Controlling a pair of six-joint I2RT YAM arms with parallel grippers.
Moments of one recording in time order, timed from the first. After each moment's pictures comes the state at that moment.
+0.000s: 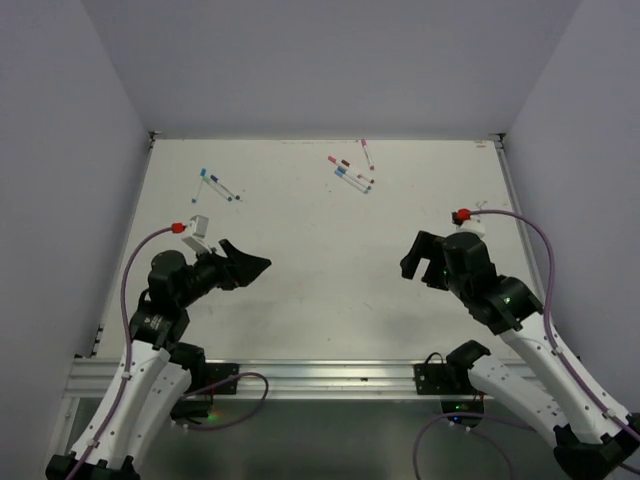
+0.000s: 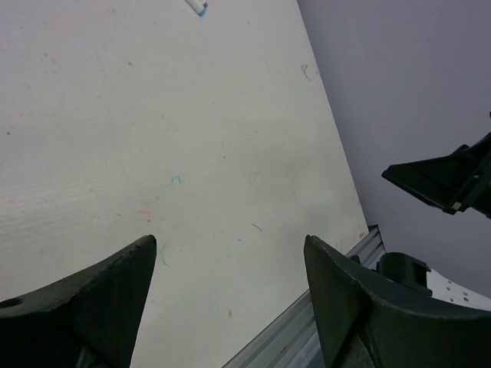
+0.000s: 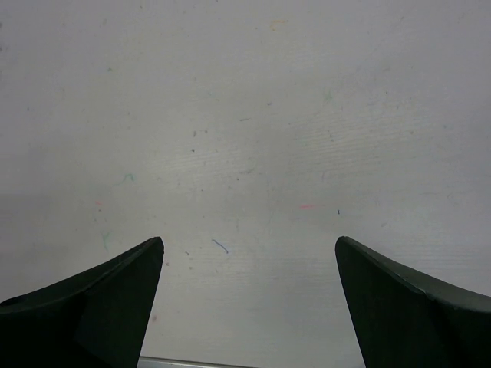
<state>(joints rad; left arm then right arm) -0.22 0.50 0.45 -0.23 0.47 -0.73 0.54 0.74 0.82 -0.80 0.28 0.67</state>
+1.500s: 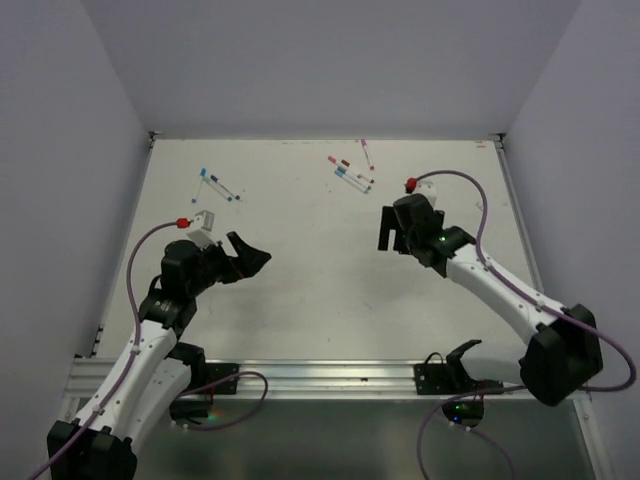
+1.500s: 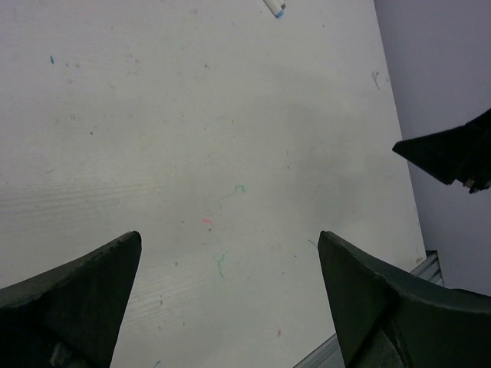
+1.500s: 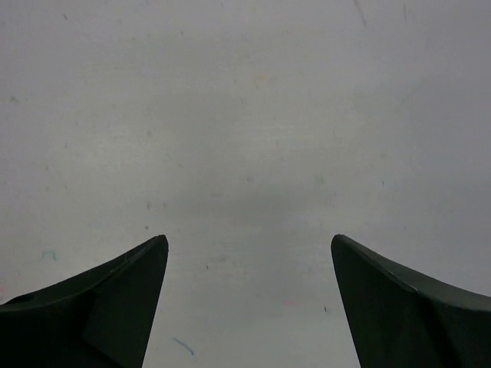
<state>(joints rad) -0.22 0.64 0.42 -0.18 0.34 -0.66 0.53 1.12 0.84 -0.56 0.38 0.51</state>
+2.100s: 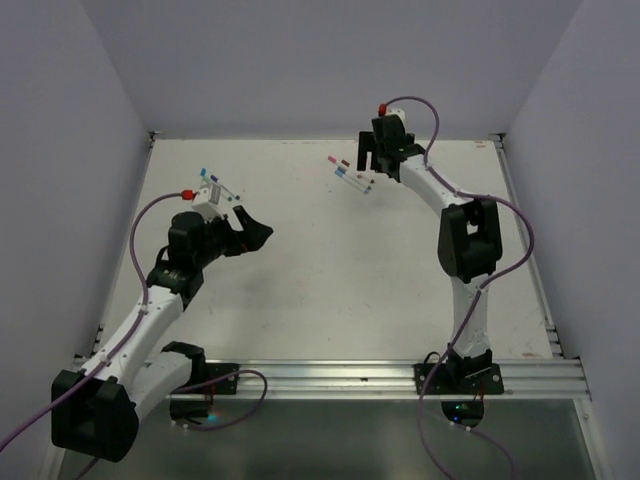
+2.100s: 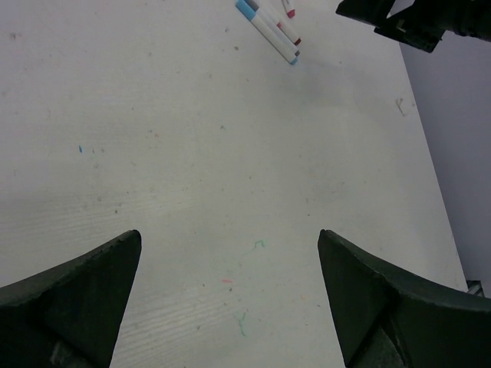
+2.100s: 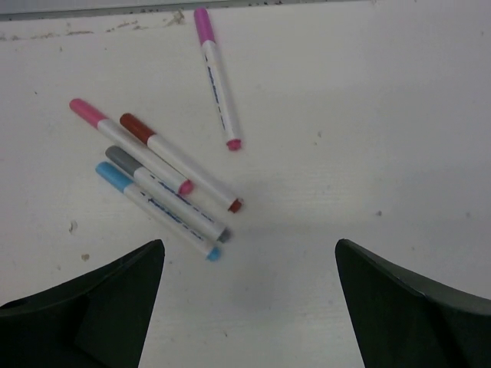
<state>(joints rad) -0.22 0.93 0.58 -0.04 0.28 -0.56 0.34 2.08 1.76 -0.40 0.33 0.29</state>
